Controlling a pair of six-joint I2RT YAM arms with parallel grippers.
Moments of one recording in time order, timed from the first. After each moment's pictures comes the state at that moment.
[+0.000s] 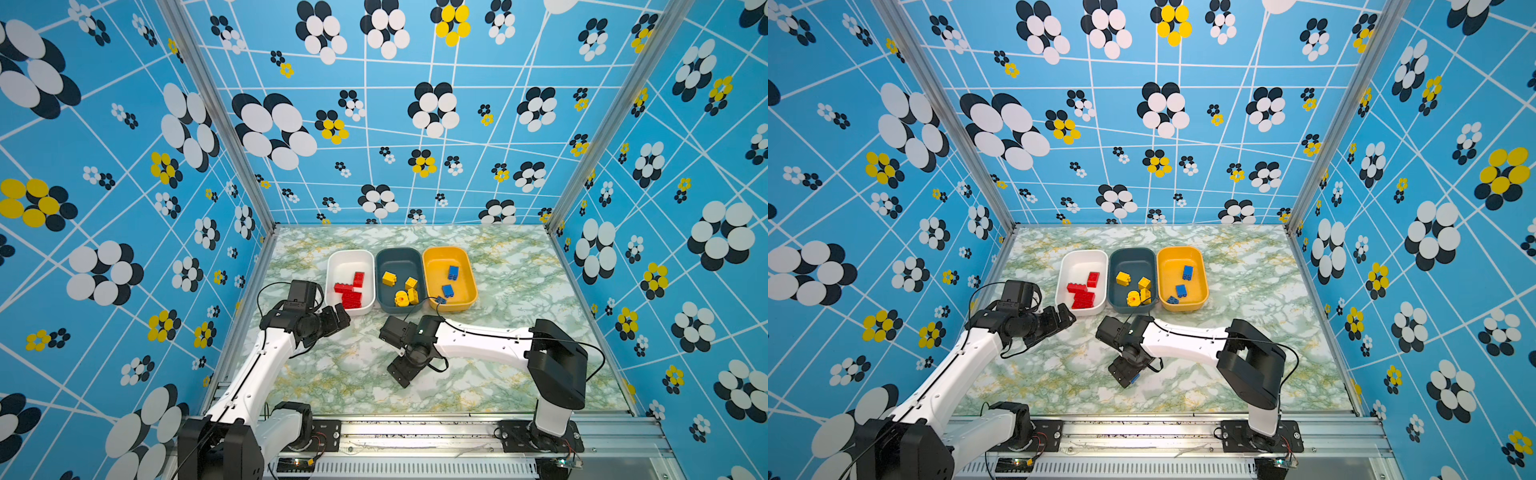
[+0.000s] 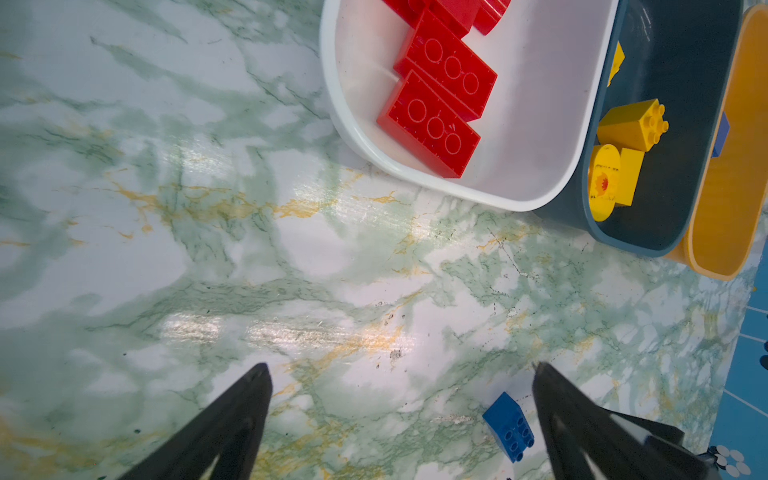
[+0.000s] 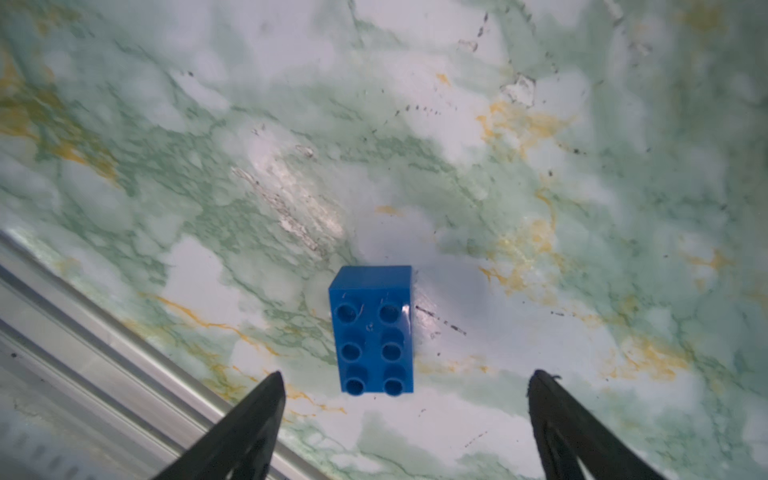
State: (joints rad) left arm -0.10 1.09 0.77 -0.76 0.26 -0.54; right arm 1.14 1.85 1.29 -0.85 0.03 0.30
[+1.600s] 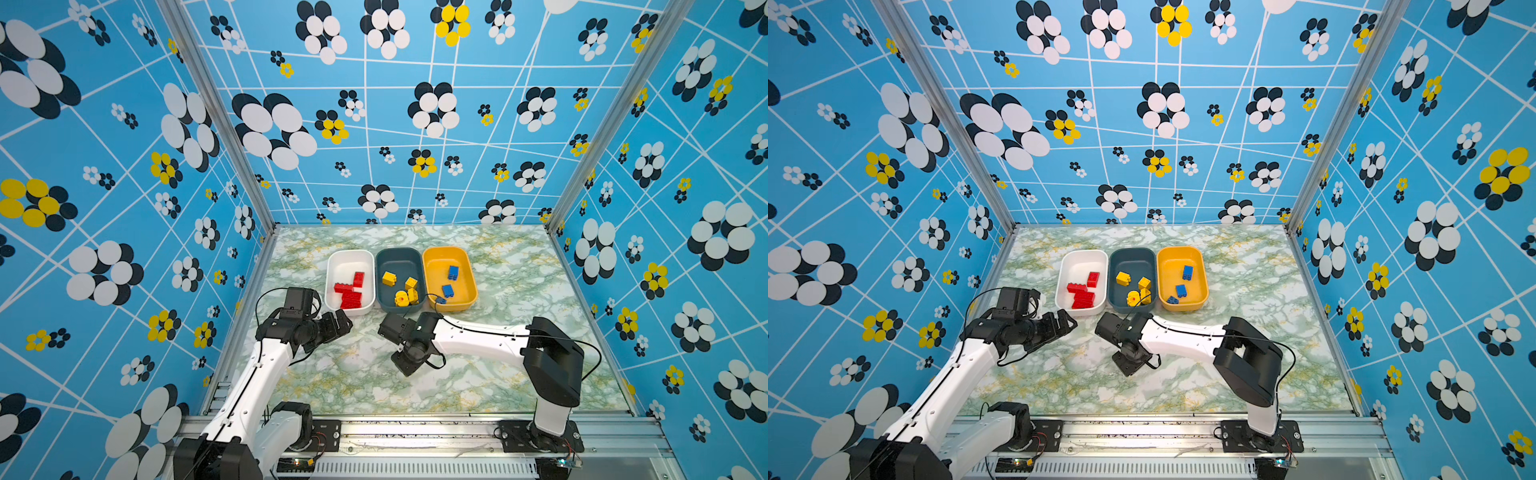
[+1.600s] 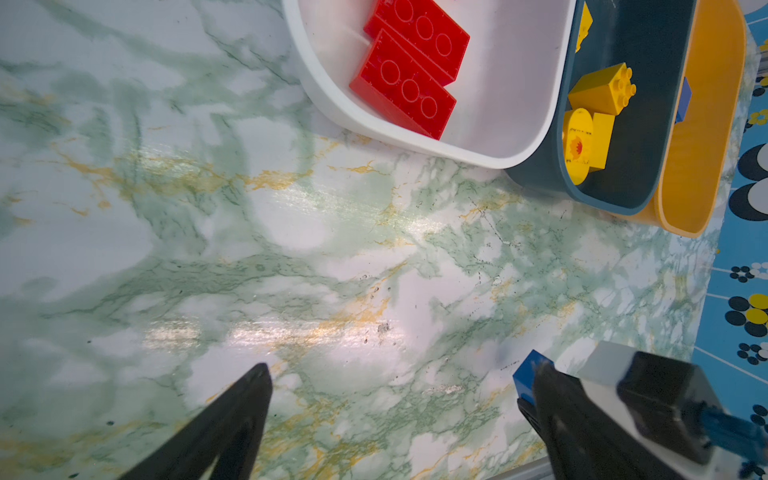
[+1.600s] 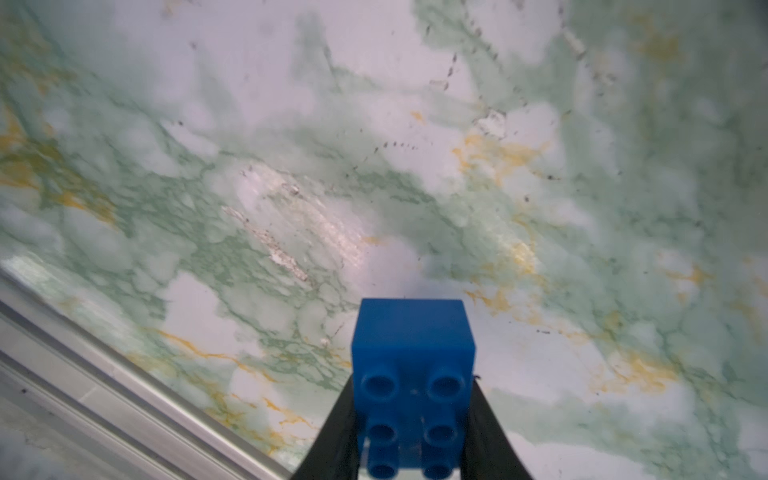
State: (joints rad) left arm -0.09 1.01 0.72 -0.77 0.34 -0.50; right arm 1.09 1.83 1.32 -0.84 0.04 0.34
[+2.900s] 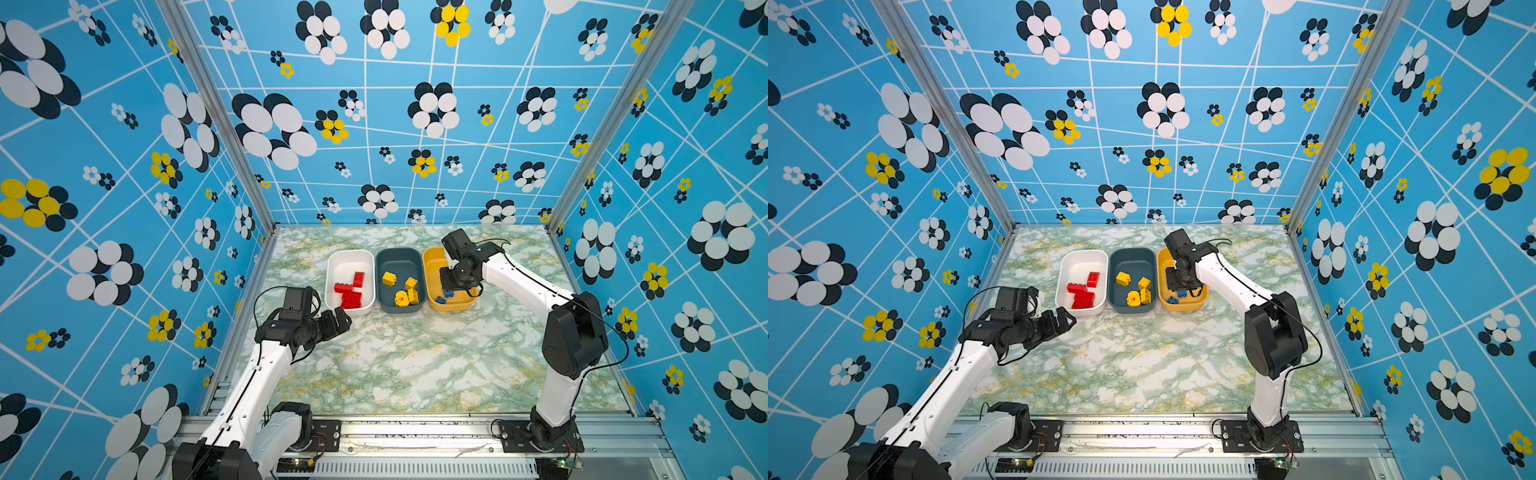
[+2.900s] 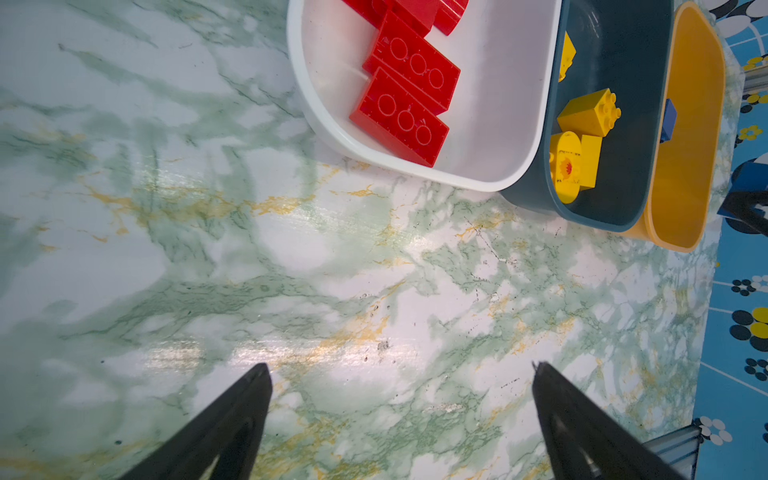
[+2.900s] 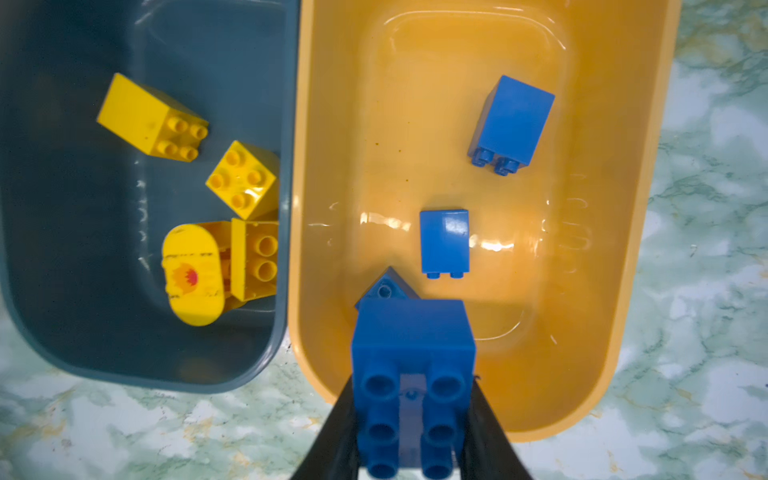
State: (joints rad) left arm -0.09 0.99 0.71 -0.73 0.31 -0.51; right arm 0.48 1.89 1.59 -0.90 0.08 0.32
